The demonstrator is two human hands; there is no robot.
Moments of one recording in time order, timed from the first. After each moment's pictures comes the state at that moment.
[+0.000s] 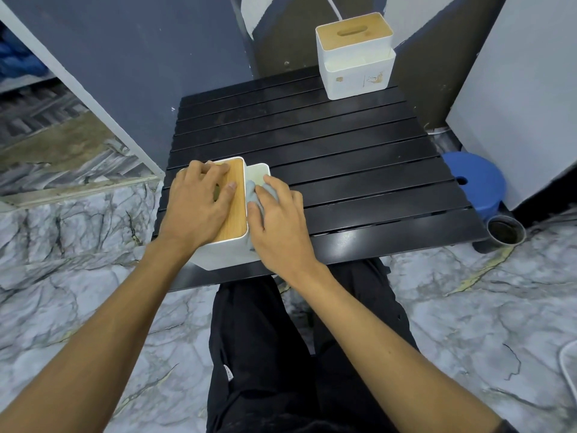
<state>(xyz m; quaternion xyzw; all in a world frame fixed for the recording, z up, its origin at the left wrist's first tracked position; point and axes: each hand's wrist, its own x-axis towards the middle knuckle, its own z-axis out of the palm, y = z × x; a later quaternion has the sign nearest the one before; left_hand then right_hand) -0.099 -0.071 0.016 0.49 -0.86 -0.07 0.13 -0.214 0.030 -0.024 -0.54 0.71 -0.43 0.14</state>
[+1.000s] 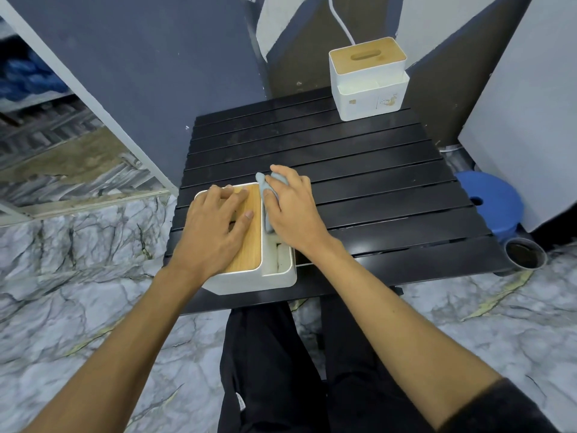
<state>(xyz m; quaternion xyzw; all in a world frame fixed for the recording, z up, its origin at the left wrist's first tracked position) -0.092 -0.074 0.015 0.45 -0.89 -0.06 0.10 -0.254 -0.032 -0.017 -0.57 0.66 -0.45 0.18</state>
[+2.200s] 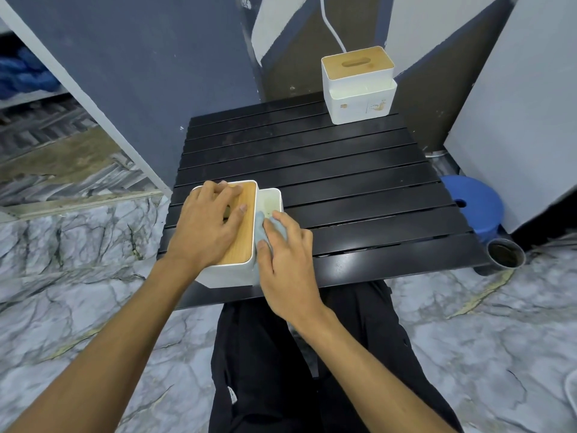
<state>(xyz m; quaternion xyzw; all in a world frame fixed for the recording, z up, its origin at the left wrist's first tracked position) -0.095 -0.073 0.017 0.47 -0.87 -0.08 0.12 -0.201 0.052 -0.027 -0.53 0.70 -0.44 0.16</state>
